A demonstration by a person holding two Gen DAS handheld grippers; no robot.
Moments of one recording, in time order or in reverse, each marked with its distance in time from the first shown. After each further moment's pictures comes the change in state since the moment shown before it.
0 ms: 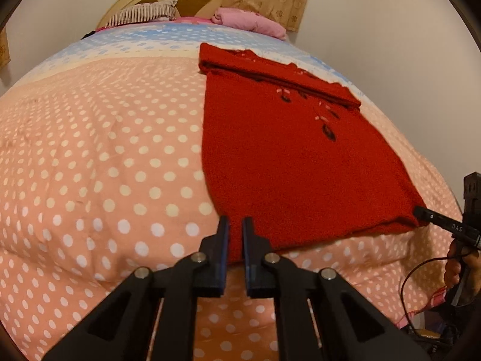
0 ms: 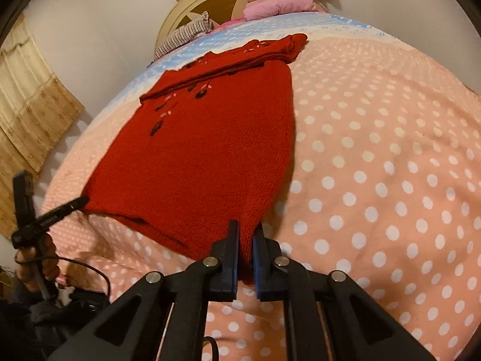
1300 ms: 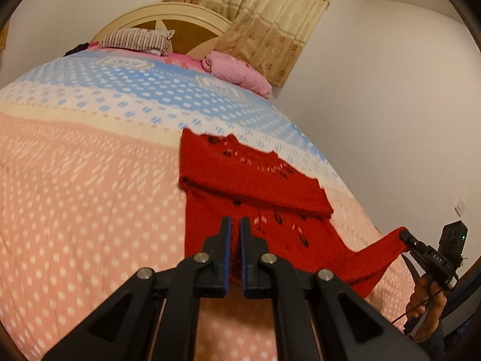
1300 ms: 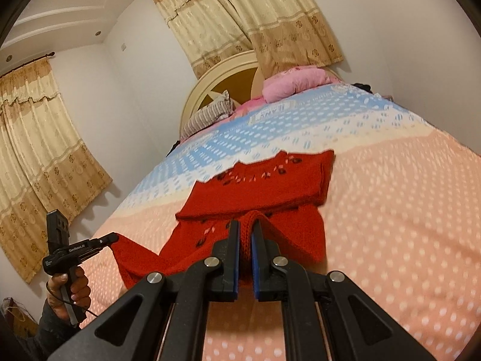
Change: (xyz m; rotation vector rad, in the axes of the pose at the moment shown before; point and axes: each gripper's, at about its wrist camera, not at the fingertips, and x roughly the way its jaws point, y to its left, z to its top) left arm -0.015 0.023 0.149 -0.118 -0.200 -0.187; right arm -0.050 0.023 0.139 0.019 -0.376 0.116
